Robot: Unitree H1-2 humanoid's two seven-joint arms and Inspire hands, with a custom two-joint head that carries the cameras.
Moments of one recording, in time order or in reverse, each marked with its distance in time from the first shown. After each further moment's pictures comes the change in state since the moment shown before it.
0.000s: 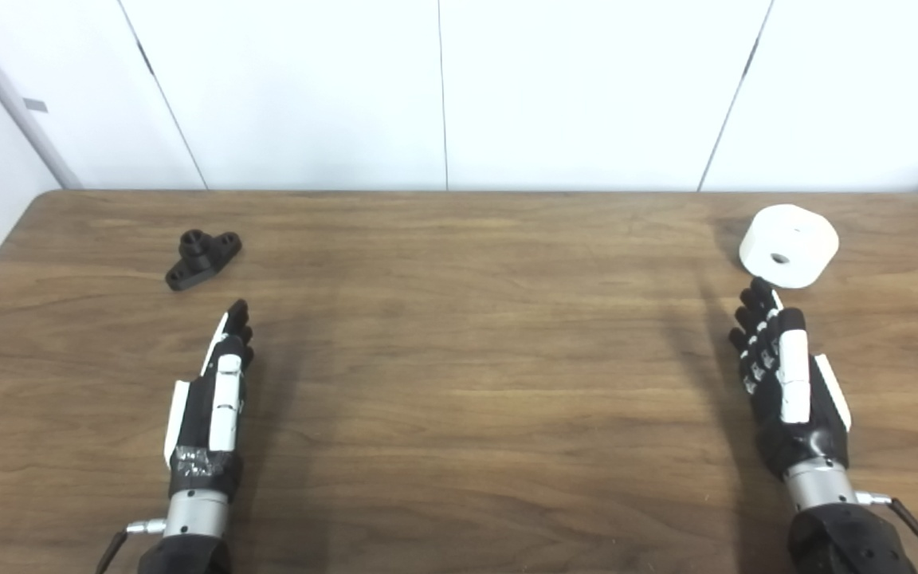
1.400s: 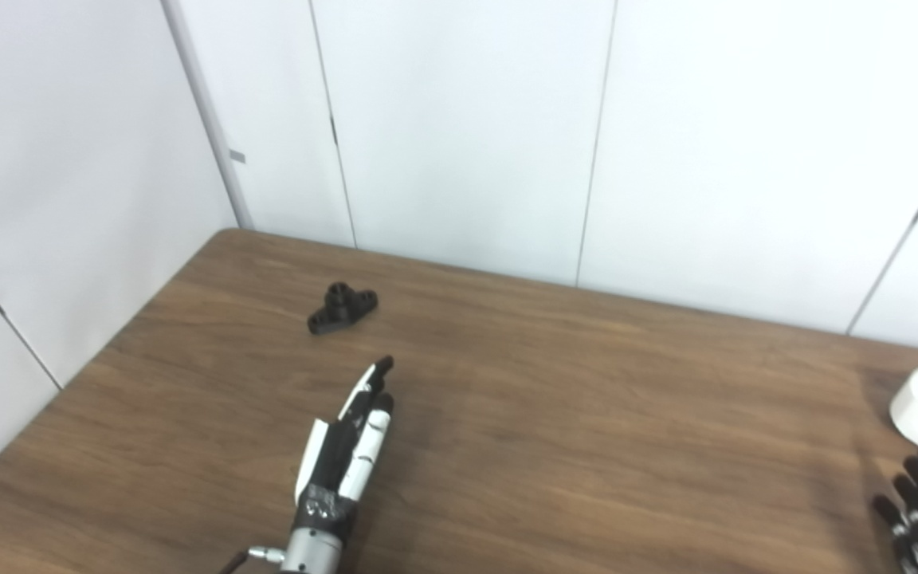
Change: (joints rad) left arm -0.008 -0.058 -0.046 0.051 0.089 -0.086 0.042; right arm 0.007 -0.067 -0.022 0.070 0.057 -0.087 0.061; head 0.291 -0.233
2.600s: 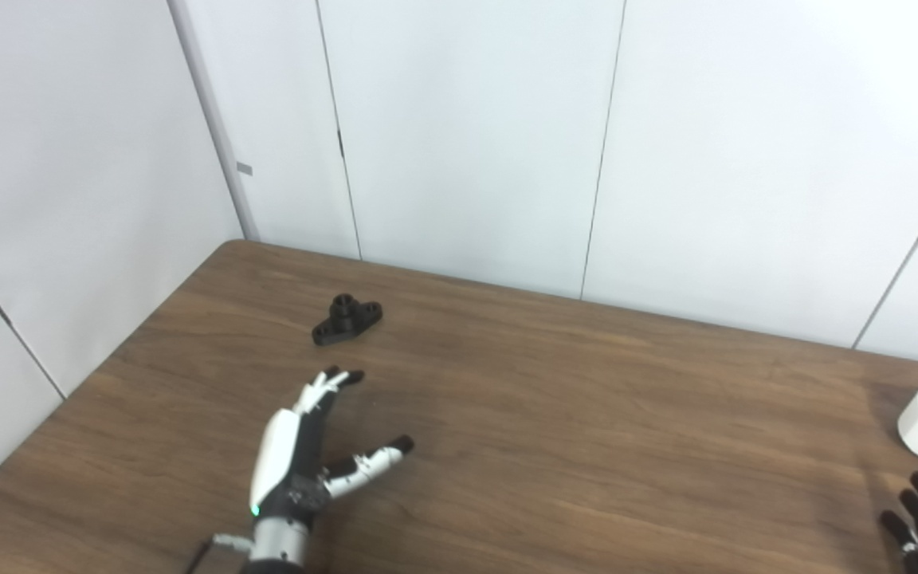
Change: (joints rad) left arm -0.042 0.085 0.052 -0.104 0.458 0.273 0.104; right arm -0.001 -0.011 0.001 0.037 0.004 -0.056 0.019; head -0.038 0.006
